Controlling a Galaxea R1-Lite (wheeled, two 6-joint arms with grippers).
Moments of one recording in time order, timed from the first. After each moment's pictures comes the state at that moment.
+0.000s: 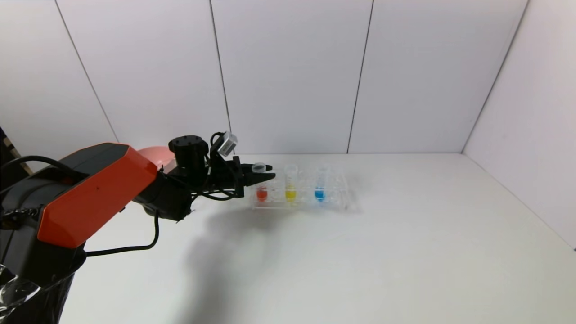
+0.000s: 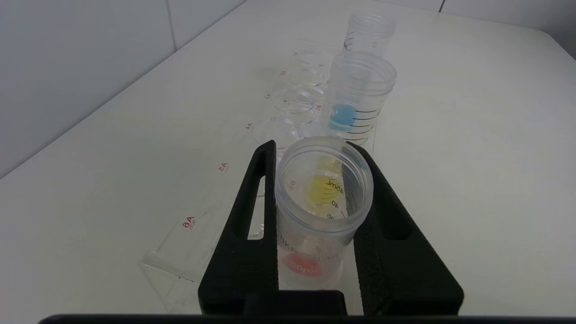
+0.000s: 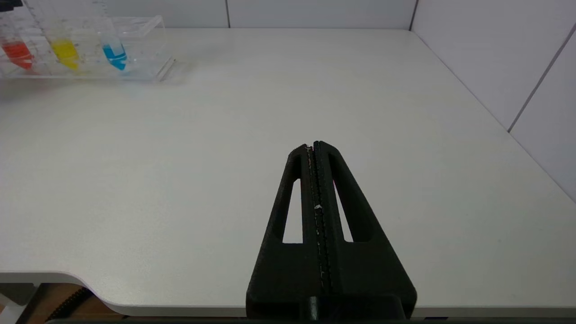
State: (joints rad) left arm -0.24 2.37 -1.30 -1.05 -1.10 0.01; right arm 0.00 0.00 0.00 0.00 0.00 0.00
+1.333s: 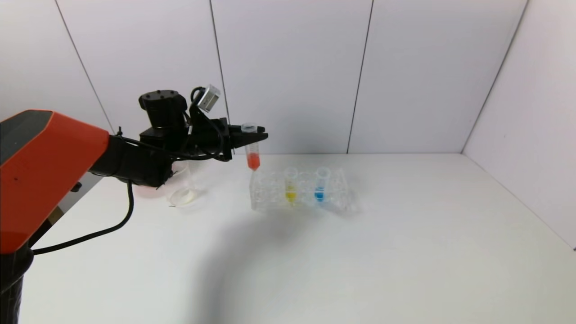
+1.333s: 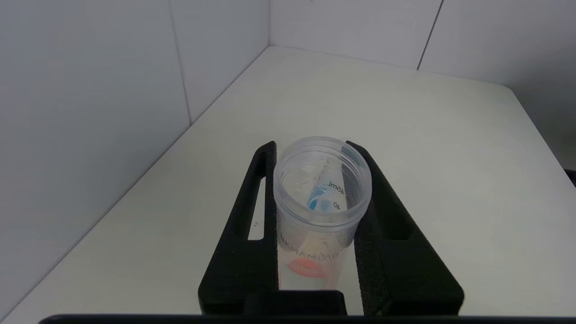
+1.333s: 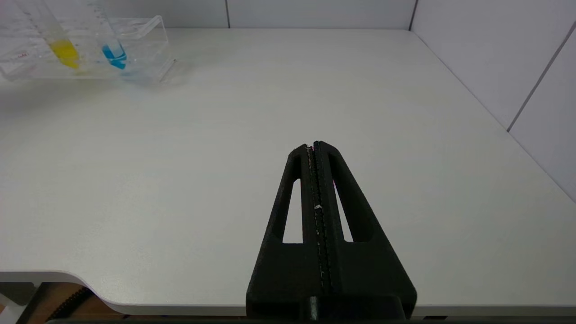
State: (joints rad) left arm -0.21 2.17 -1.41 -0.86 -1.11 -0.07; right arm 0.00 0.00 0.00 0.00 0.00 0.00
